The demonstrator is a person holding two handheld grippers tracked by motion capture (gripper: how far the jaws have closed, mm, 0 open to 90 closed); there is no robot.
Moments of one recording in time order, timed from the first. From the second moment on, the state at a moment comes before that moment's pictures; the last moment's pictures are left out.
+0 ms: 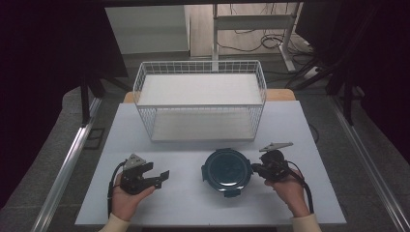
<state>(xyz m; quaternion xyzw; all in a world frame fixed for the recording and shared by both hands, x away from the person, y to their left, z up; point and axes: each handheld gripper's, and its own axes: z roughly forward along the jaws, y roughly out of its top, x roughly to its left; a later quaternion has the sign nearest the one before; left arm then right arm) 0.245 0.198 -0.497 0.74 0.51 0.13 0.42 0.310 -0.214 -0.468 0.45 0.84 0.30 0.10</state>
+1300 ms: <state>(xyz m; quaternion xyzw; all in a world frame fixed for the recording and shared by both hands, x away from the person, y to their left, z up) 0.245 0.203 -0.495 0.73 0.51 0.14 0.43 0.293 -0.166 -0.480 0.39 0.84 0.37 -0.01</state>
